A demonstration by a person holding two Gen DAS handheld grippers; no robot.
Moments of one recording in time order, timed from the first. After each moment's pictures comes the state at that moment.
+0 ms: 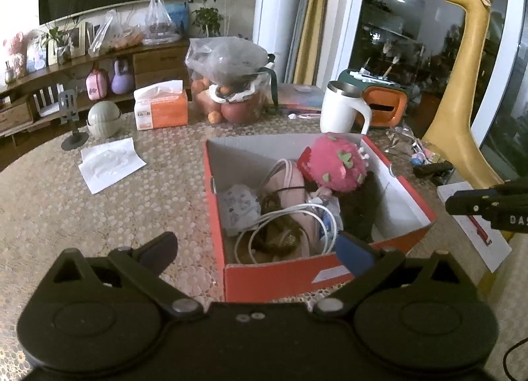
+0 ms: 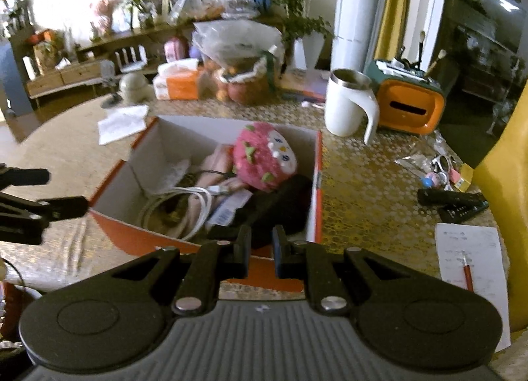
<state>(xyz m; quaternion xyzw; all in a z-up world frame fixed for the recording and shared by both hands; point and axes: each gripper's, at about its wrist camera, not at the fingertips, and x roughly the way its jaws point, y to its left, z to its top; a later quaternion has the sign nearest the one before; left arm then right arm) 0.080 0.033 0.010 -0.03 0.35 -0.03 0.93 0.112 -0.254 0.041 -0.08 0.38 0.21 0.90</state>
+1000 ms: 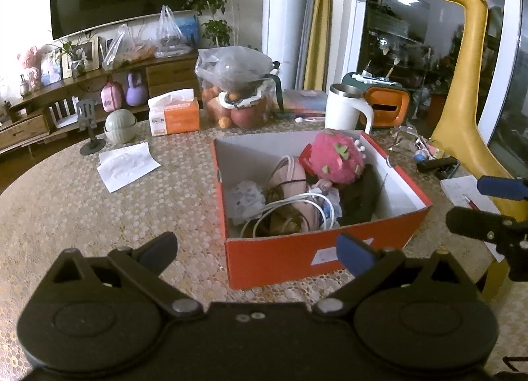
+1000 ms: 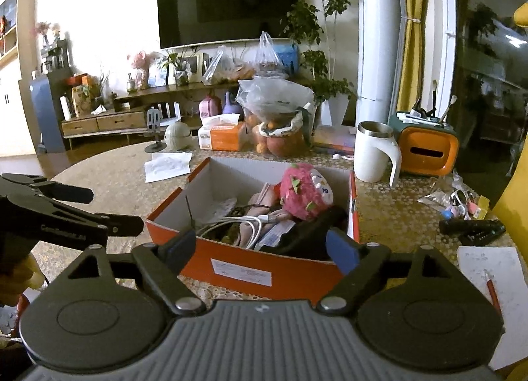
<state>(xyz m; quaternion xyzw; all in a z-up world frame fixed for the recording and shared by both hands) 0.042 0.018 0.012 -0.01 0.33 0.00 0.94 0.038 -0.259 0.037 -0.04 0.26 0.25 0.93</state>
